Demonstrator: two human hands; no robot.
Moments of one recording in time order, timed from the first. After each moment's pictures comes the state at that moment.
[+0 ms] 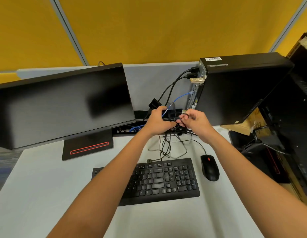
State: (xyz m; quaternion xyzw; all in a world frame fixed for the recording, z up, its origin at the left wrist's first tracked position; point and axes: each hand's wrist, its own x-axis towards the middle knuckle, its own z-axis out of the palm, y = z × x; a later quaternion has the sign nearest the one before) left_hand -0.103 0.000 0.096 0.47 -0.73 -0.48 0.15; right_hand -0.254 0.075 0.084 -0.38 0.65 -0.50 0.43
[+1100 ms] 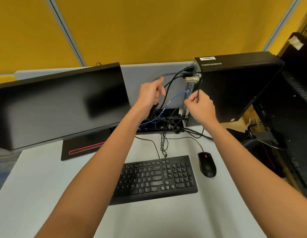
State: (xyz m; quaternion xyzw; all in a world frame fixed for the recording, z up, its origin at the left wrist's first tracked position) left_hand -0.102 -0.008 0.184 0.42 -0.58 -0.62 0.32; right_hand -0.259 0.072 0.132 -0.40 0.80 -0.40 0.18
